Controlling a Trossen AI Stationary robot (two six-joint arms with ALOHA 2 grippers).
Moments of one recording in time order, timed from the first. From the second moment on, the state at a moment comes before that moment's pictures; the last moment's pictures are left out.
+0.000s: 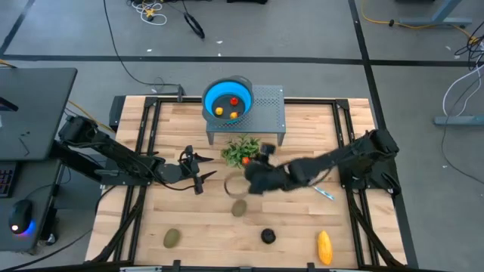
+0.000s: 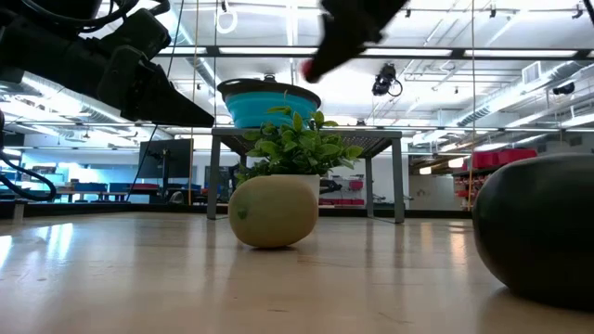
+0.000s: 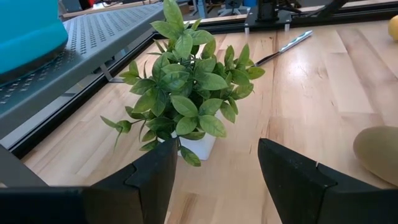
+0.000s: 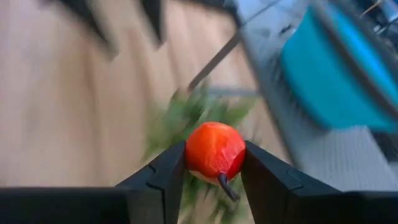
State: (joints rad) left arm -0.34 1.21 0.29 0.57 -0.68 -0.07; right arm 0.27 1.75 1.37 -0.46 0.76 0.04
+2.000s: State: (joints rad) left arm -0.34 1.21 0.29 0.54 -0.66 -0.07; right arm 0.05 1.63 1.37 -0.37 0.27 0.03
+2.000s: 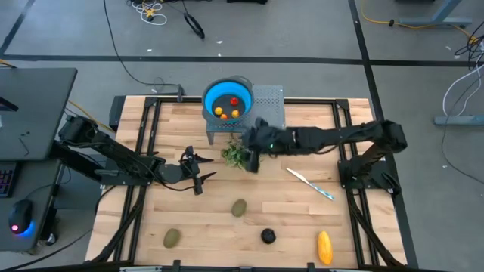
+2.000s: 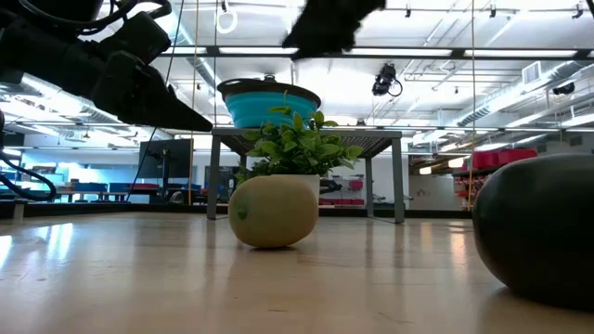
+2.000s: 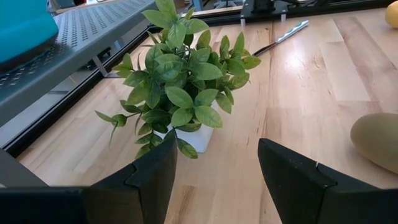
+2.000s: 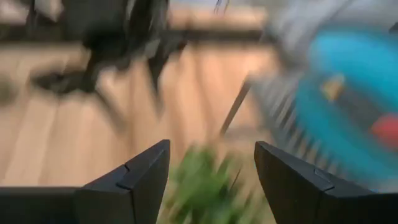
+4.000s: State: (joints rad) left arm -0.34 1.21 0.29 0.57 -0.65 -0.09; right arm 0.39 1.81 1.08 0.15 0.28 -0.01
